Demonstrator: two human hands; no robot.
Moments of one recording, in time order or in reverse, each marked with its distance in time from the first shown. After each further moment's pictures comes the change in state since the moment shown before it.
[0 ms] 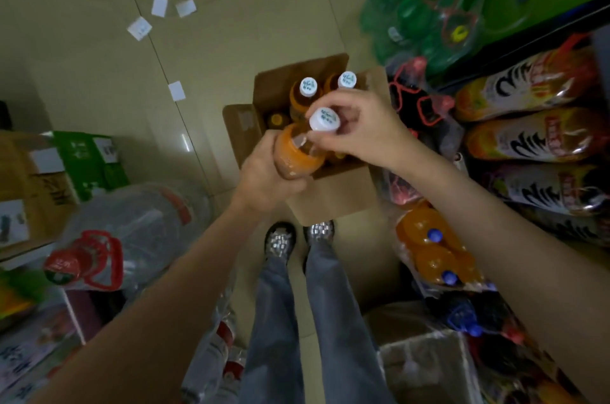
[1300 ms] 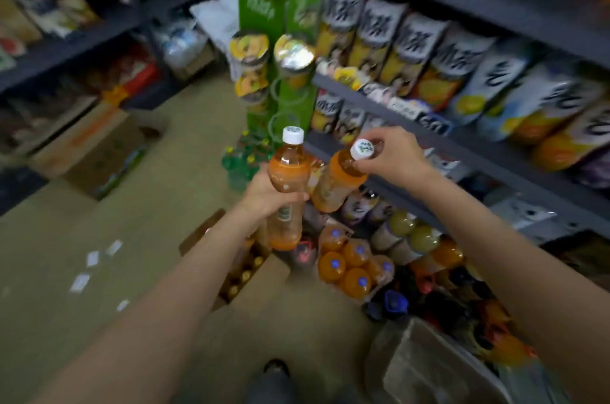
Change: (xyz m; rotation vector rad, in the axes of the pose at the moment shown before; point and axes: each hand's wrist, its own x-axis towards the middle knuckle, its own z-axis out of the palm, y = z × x) left_hand -0.200 0.293 0.019 0.083 -0.404 0.411; right_hand -0.354 -0.237 -0.118 -0.447 0.926 0.374
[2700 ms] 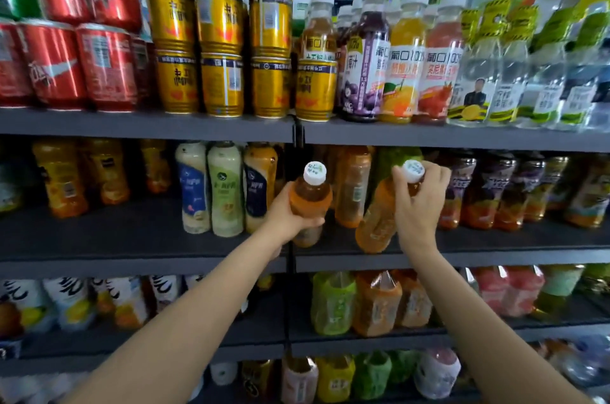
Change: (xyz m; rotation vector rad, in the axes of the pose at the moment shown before) left_hand -0.208 0.411 0.678 0.039 -0.560 0.709; right_hand -0.363 0.465 -0.518 0.152 1.588 0.046
